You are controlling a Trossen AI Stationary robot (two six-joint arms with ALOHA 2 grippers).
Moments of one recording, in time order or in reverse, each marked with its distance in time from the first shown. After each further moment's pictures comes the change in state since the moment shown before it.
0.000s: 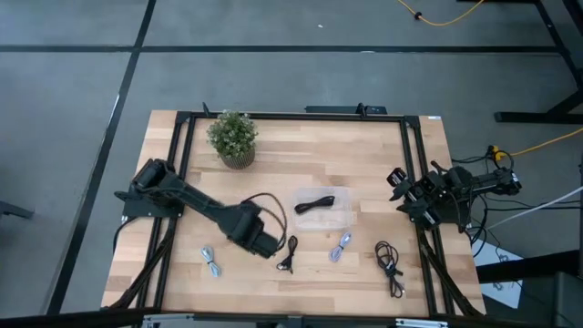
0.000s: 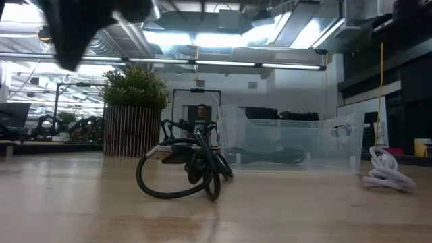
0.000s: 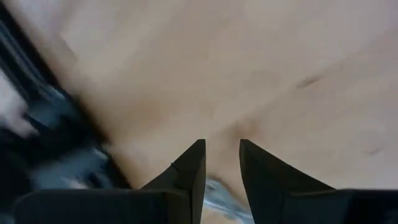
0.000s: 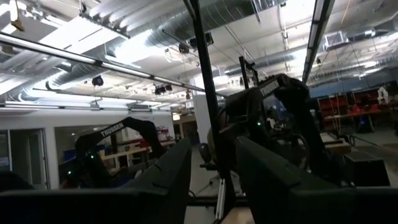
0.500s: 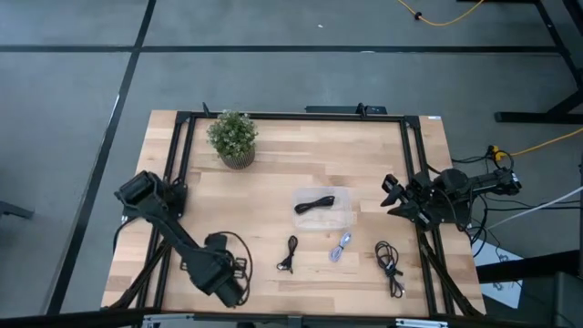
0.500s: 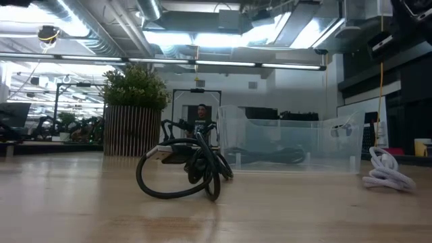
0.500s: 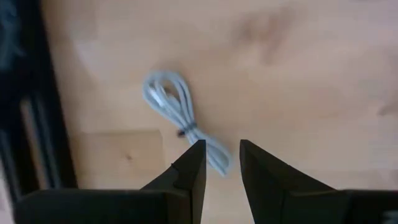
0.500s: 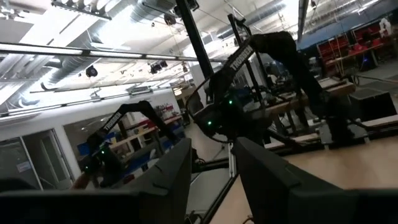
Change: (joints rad) left arm -0.325 0.002 -0.152 0.219 0.055 -0.817; right arm 0.000 0.000 0.000 -0.151 0.001 0.166
